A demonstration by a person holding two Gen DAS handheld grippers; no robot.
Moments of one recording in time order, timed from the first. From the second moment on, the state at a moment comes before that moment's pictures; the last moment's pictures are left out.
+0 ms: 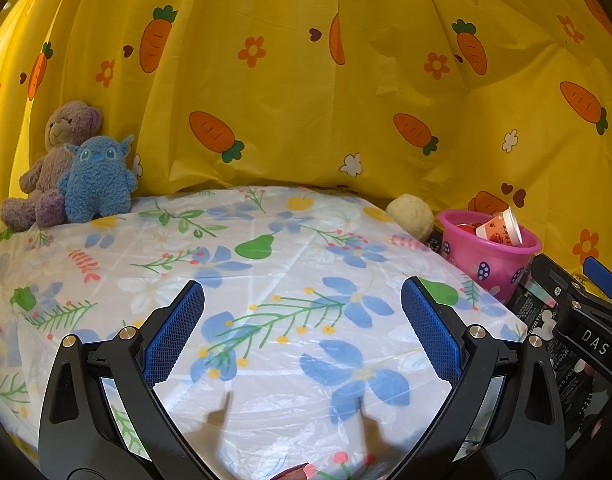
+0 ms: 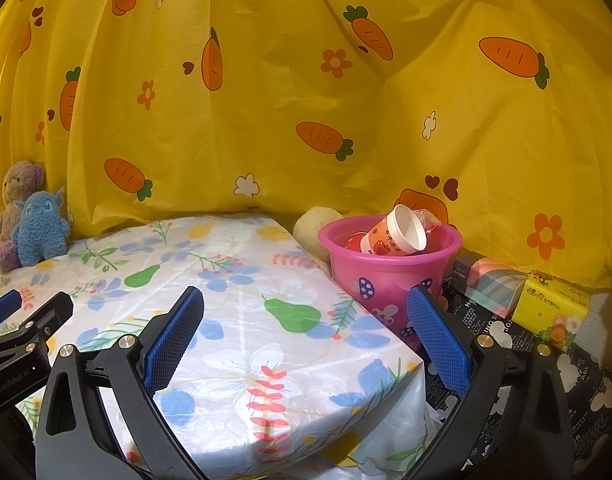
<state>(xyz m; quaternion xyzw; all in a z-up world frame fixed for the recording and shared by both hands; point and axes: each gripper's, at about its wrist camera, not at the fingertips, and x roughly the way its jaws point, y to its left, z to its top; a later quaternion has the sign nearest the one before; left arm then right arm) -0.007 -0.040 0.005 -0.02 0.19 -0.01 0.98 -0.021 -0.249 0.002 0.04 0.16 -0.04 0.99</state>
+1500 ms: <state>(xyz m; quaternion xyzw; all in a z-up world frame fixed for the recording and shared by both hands) -0.010 -0.050 0.000 -0.01 0.19 -0.01 0.98 -0.023 -0.256 0.000 0.04 0.16 -0.04 0.99</state>
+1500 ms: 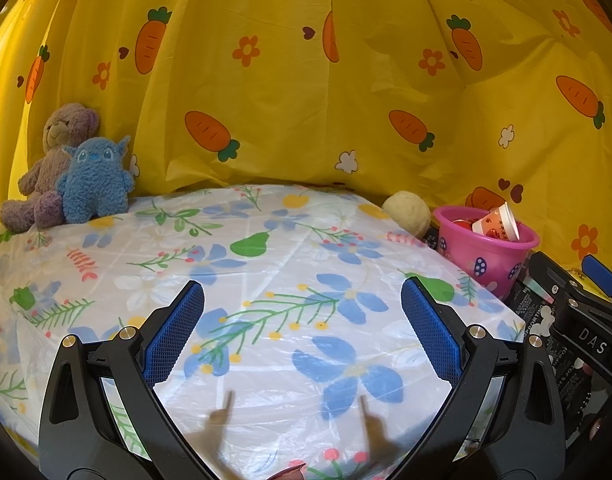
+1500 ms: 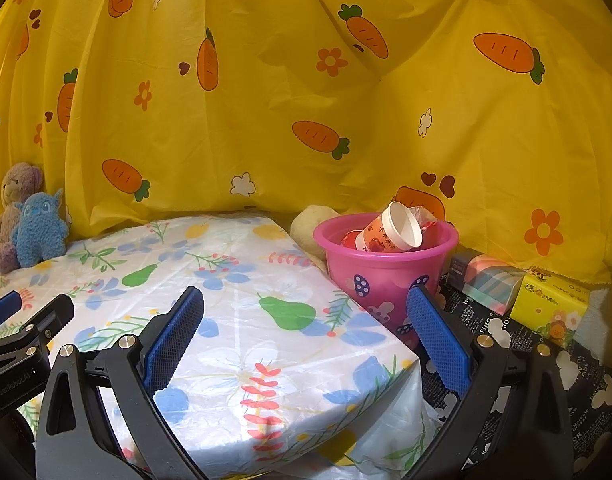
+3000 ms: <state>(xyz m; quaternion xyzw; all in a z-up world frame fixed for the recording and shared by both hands) -0.007 -0.053 0.002 -0.01 0.20 -0.02 0.98 -0.023 -0.256 0.001 0.04 0.16 -0.04 0.99</state>
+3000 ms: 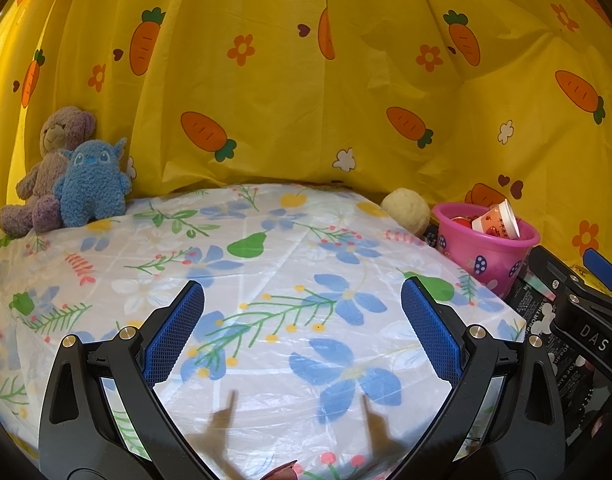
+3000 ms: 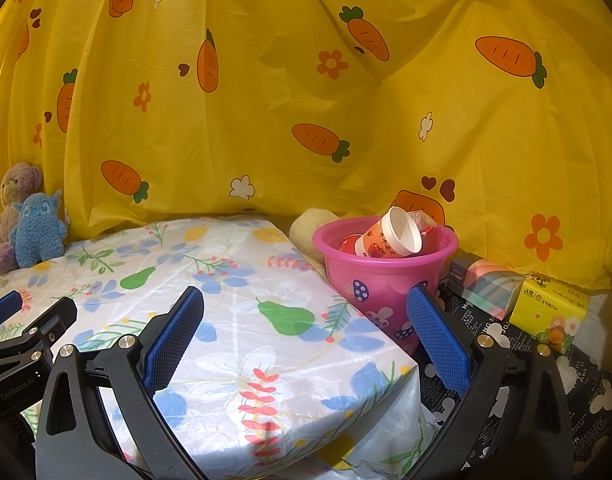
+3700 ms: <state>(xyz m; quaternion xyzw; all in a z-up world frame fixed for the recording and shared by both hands) -0.006 -0.061 0.002 0.02 0.18 -0.03 0.98 -0.019 -0.258 0.002 0.04 0.16 -0.04 0.98</state>
